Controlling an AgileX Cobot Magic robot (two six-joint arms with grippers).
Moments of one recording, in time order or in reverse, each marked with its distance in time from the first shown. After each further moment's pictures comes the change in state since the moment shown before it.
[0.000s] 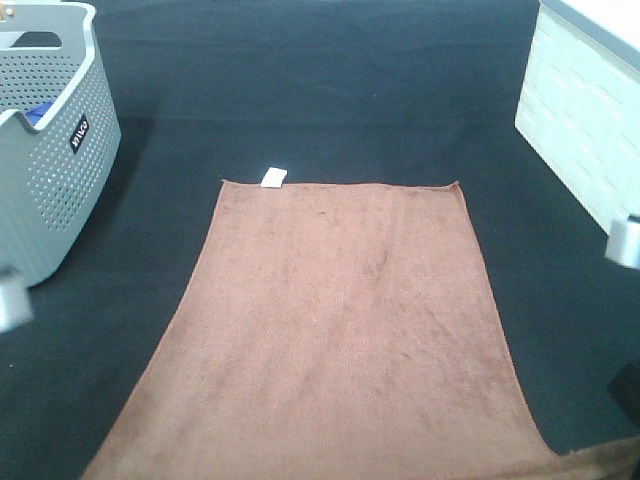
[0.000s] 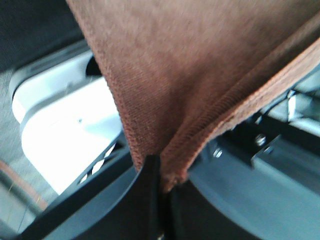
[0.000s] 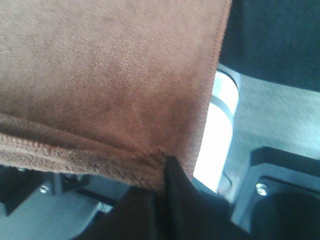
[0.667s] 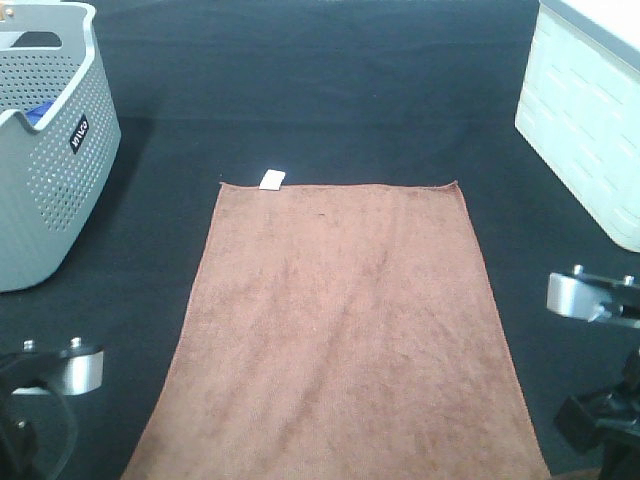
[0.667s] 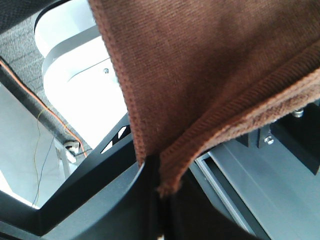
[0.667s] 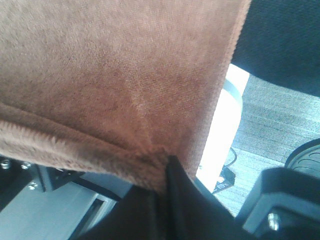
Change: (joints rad) left arm -0.092 0.291 -0.018 0.048 -0.071 -0.040; right arm -0.010 0.242 0.077 0.088 -0.143 -0.188
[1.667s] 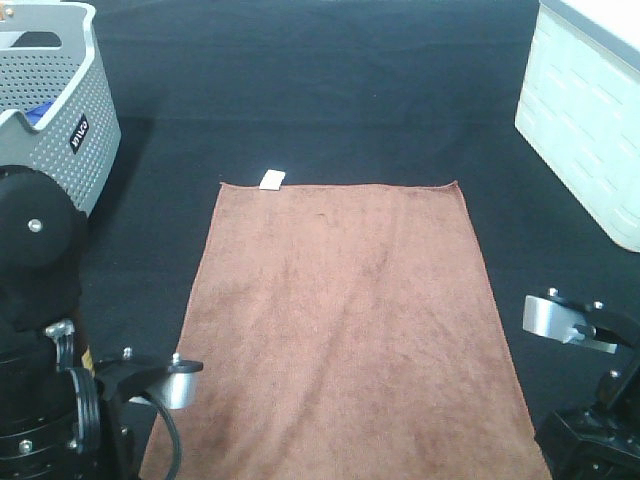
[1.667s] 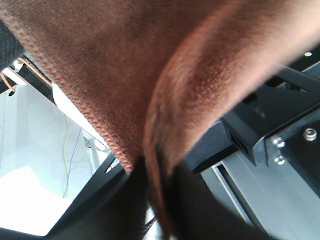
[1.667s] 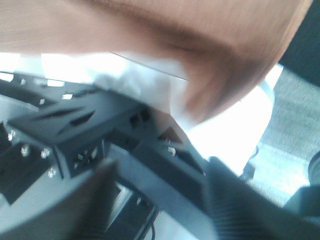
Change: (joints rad) left arm -0.171 0.206 -0.139 -0.010 -0.023 -0.042; right arm -0.001 0.081 0.027 0.115 -0.010 -0.127
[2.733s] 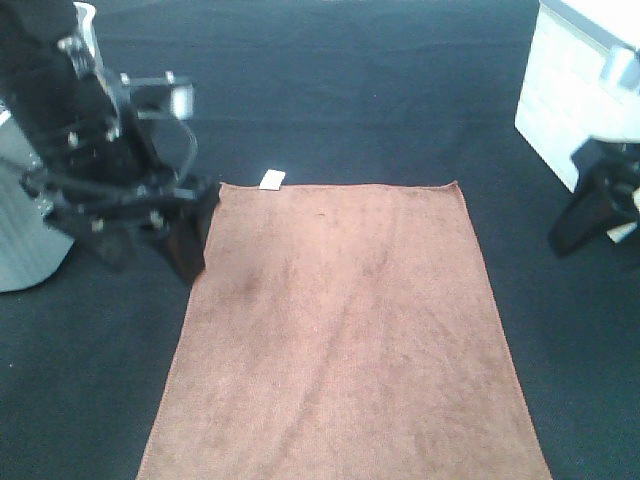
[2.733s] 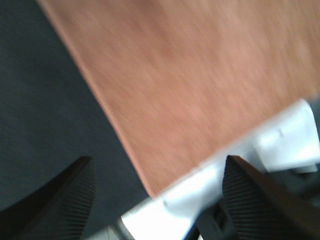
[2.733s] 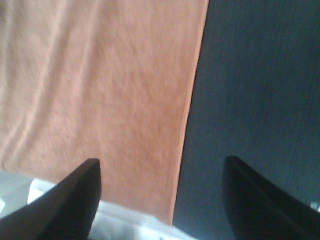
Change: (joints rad) left arm 0.274 0.082 -0.554 0.313 0.029 -0.030; right arm -0.271 0.028 -0.449 -0.119 -0.053 0.002
